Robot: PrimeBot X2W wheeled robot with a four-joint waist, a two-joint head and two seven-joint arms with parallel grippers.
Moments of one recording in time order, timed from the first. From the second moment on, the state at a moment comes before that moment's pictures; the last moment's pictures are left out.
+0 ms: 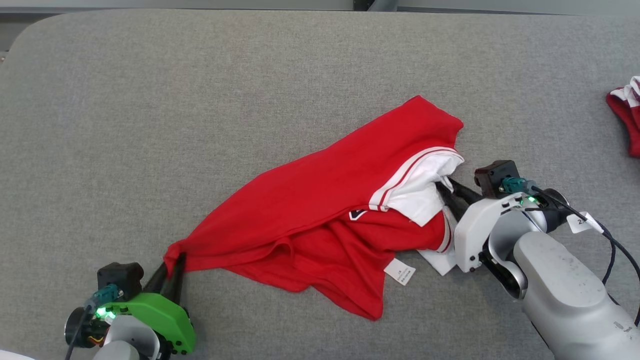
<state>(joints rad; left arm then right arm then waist) -0.19 0.24 -0.24 0.52 -0.43 -0.12 -0.07 -0.54 -0.28 0.48 0.61 0.38 0.13 0.05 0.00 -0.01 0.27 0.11</state>
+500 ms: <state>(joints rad) -0.16 0.27 -0.28 0.48 -0.49 -0.13 -0.08 -0.43 -0.36 0.33 0.45 0.47 0.13 0.01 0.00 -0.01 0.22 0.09</state>
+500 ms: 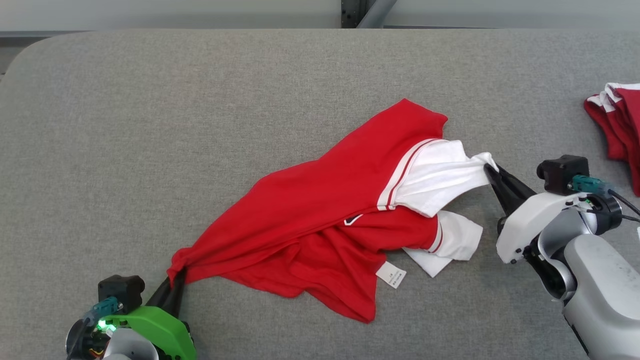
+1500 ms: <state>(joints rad) -0.41 0.56 -0.21 -0.36 -0.67 -0.12 0.35 -0.71 -0.26 -0.24 -0.21 0.49 0.13 0.48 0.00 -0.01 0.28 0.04</state>
